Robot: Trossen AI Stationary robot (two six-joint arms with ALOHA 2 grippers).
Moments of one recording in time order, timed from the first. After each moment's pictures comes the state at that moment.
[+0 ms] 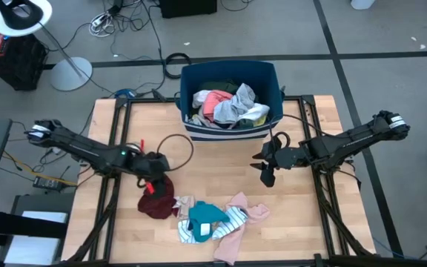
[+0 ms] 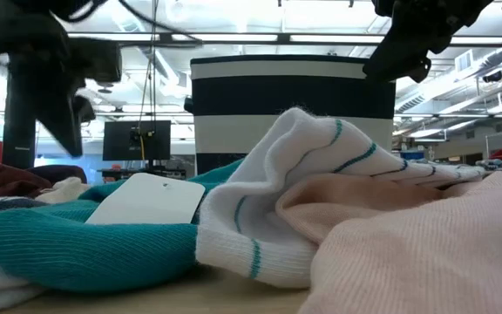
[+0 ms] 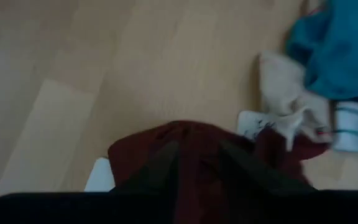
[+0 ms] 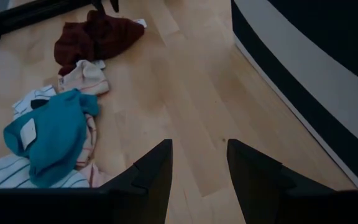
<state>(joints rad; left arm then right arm) -0.26 1.10 0.64 -0.62 -0.08 -0.64 0.27 1.06 0.76 -0.39 0.40 0.50</state>
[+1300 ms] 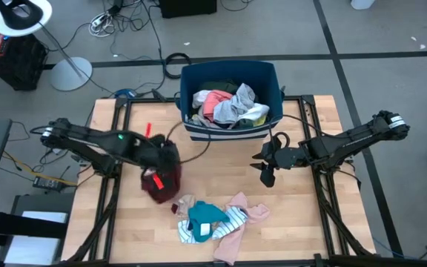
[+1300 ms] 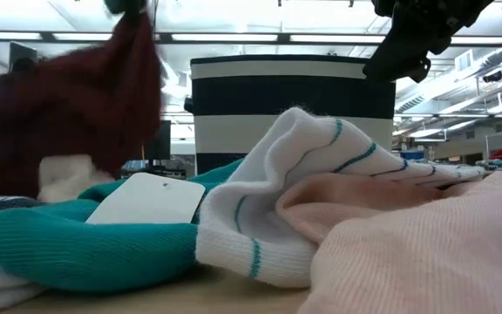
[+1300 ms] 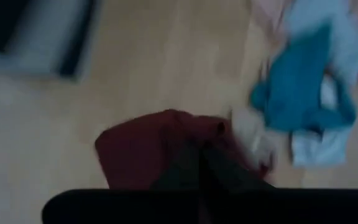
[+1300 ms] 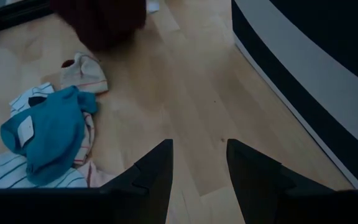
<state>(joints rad) -0.26 1.33 1.39 -1.17 -0.22 -0.44 0.27 1.06 0.76 -0.39 0.40 0.49</state>
